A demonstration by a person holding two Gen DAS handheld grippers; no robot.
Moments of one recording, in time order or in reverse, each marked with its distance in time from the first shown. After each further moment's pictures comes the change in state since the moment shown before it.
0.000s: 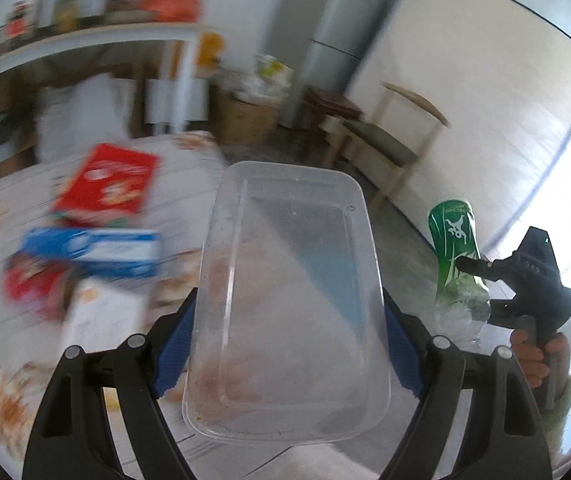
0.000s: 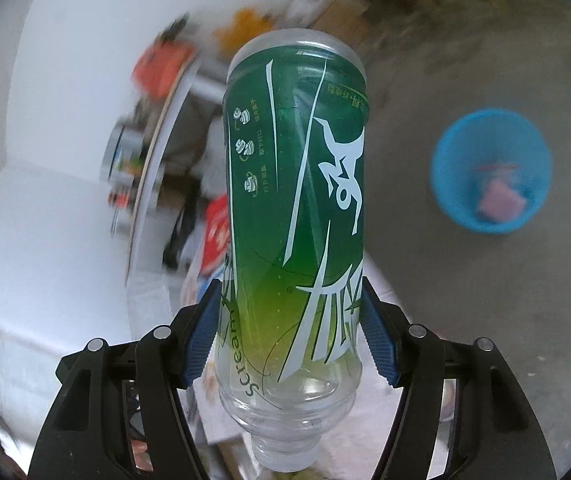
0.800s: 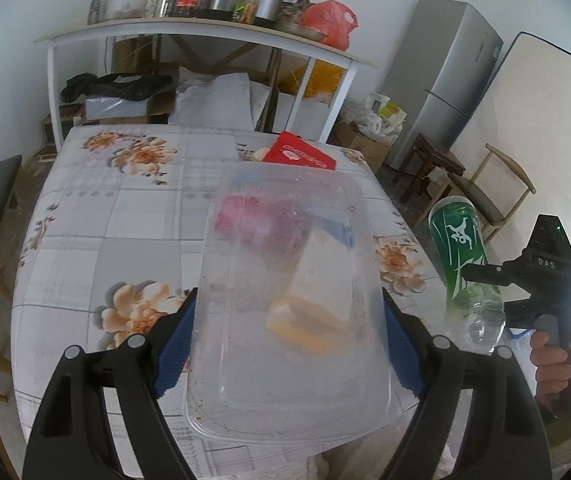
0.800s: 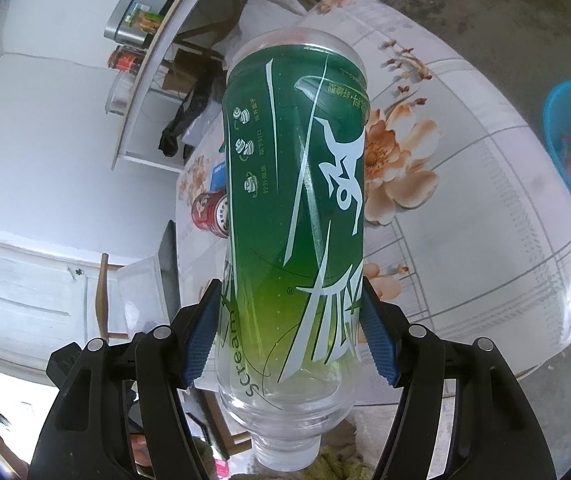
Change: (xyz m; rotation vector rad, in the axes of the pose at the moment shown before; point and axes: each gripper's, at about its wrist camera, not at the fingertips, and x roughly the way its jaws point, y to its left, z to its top) left arm -0.124 0.145 -0.107 -0.272 -0.157 0.322; right arm 0.201 0.157 -0.077 -0.261 0.420 -0.015
